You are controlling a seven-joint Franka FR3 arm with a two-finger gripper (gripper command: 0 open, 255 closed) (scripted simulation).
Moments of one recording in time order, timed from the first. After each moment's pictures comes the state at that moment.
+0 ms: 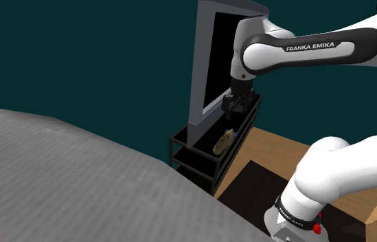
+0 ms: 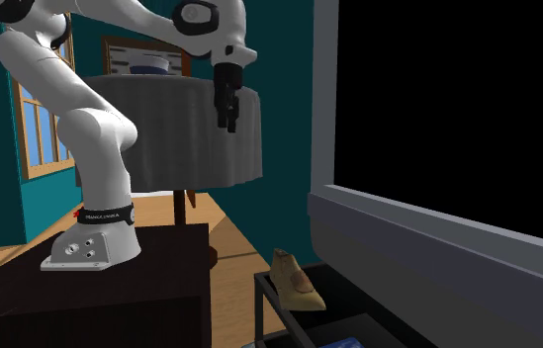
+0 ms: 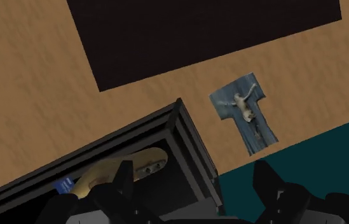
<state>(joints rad) -0.09 -0.74 0.00 -2.56 -0.10 1.79 0.22</state>
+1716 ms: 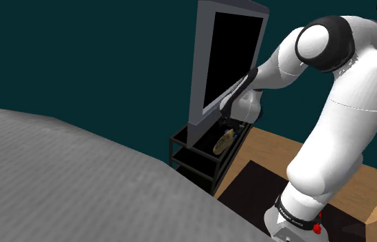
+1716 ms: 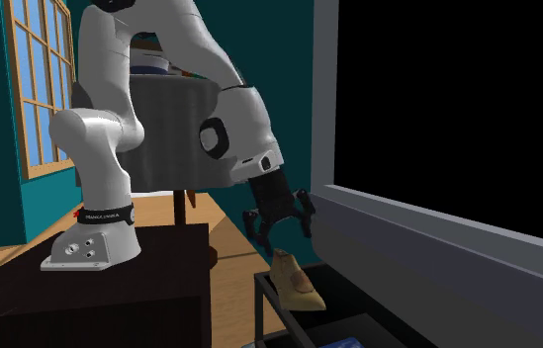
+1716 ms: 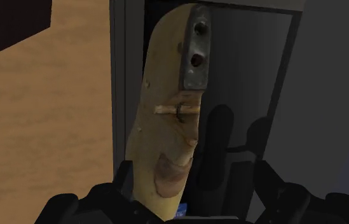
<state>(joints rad) -0.33 0.10 -0.14 -2.62 0.53 3.04 0.35</state>
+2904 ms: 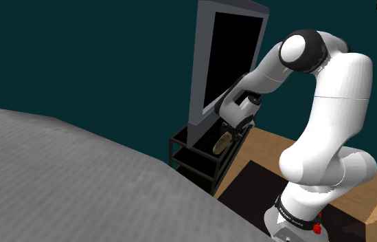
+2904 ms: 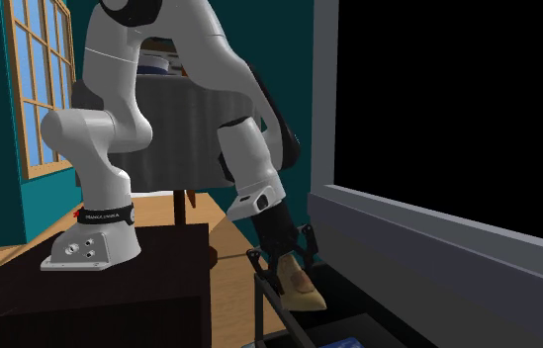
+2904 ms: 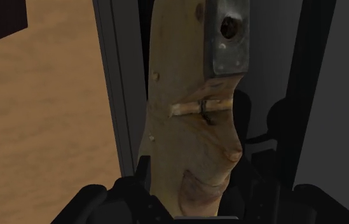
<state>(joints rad) -0.76 0.36 0.33 -2.46 1.11 3.24 -0.13</state>
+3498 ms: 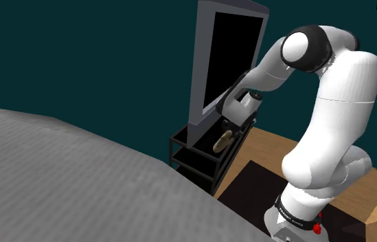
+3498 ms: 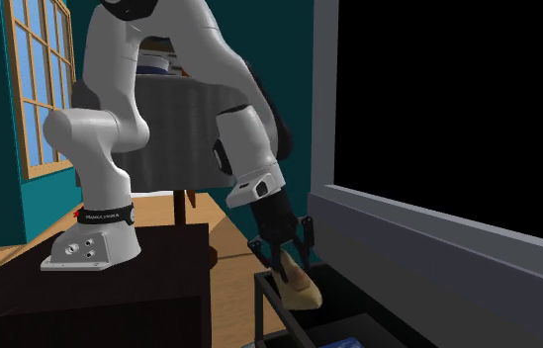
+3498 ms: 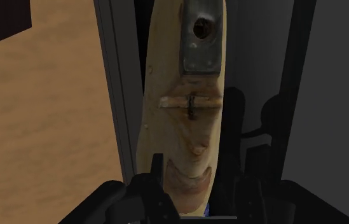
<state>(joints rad) -0.58 0.27 0.13 -2.51 0.98 3.16 0.02</state>
